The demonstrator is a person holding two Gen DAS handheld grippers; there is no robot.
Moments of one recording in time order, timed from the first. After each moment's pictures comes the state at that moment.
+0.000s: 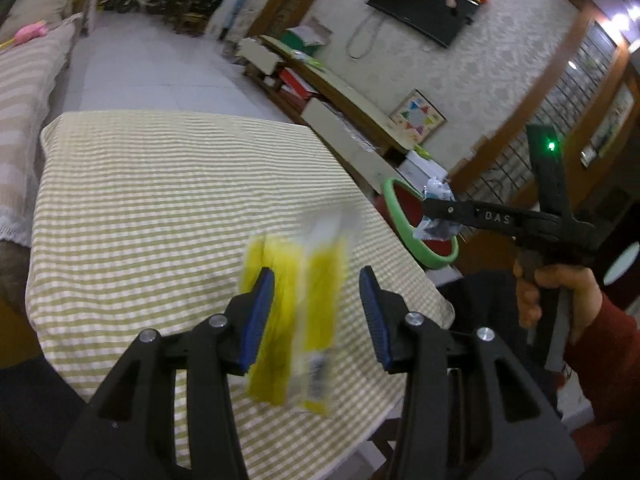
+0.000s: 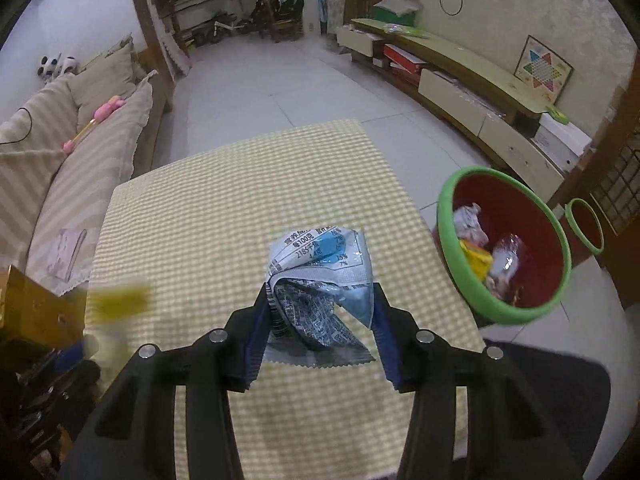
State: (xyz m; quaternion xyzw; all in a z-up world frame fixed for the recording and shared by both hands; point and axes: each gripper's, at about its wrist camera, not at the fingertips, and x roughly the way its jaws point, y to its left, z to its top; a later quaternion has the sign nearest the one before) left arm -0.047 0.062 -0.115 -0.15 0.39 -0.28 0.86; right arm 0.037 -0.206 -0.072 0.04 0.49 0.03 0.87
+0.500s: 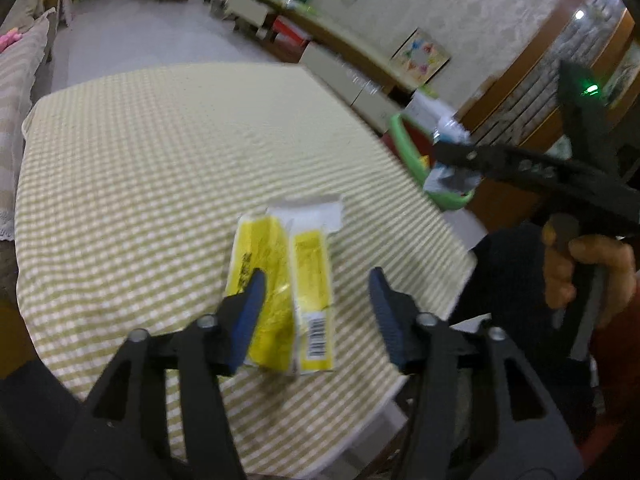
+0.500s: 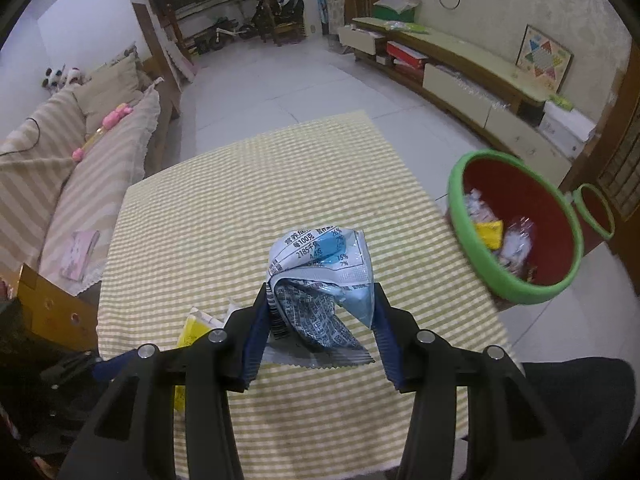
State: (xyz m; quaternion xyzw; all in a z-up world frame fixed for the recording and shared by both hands) left arm -0.025 0.024 -0.144 -0.08 0.49 -0.27 0.83; right arm 0.026 -0.205 -0.092 0.07 0.49 0.05 0.87
